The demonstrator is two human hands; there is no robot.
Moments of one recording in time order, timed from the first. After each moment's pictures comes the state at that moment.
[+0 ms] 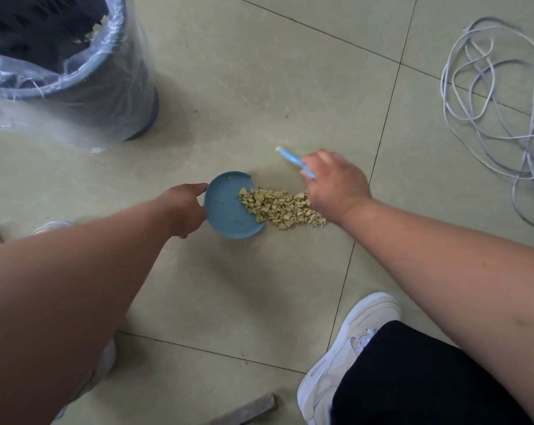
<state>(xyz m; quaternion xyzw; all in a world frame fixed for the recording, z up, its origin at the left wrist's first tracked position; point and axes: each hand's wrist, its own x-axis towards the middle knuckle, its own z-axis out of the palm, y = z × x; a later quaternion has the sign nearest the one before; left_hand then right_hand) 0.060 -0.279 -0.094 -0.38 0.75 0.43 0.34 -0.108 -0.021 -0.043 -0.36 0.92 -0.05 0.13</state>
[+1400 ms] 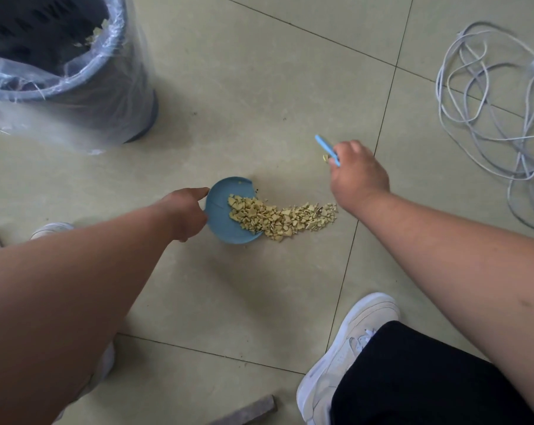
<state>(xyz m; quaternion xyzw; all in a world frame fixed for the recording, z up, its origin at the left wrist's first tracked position) 0.065 -0.278 -0.109 -0.38 0.75 0.43 0.33 -0.140 0.004 -0.048 -0.24 0.96 -0.04 0.12</state>
